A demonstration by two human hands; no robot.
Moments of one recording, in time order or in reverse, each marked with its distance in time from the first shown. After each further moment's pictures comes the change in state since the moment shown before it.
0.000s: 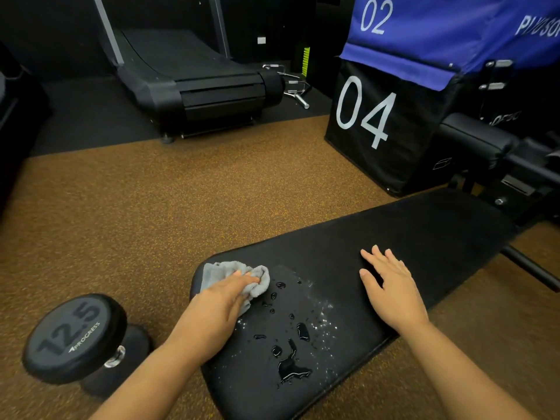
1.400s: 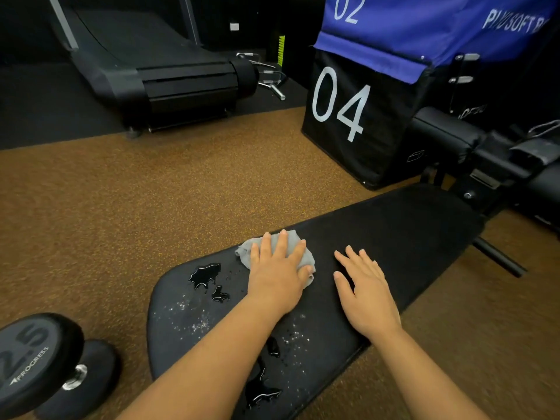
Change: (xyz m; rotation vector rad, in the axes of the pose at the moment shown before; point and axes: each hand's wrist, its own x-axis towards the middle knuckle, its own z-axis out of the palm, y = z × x) left_hand 0.109 0.097 0.077 0.428 -0.185 0.021; right_hand 0.002 0.000 0.002 -0.091 0.040 -0.032
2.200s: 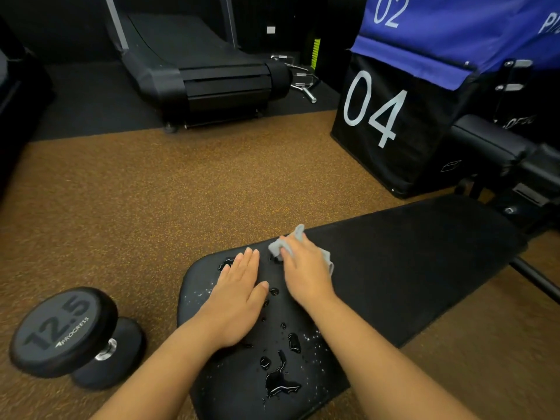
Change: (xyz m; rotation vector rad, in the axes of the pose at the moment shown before) left_hand -0.084 -0.078 -0.019 -0.472 -0.073 -0.108; right_hand 0.039 -0.119 0.049 0.141 -0.030 -0.269
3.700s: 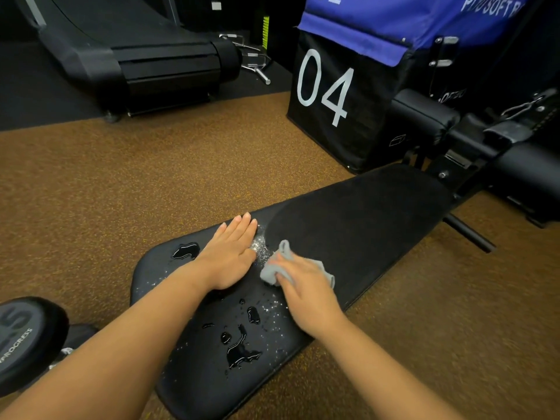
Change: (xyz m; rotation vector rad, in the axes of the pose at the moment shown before) left_hand 0.069 0.023 0.016 0.322 -0.132 0.186; right_hand -0.091 0.029 -0.047 0.114 0.015 -0.106
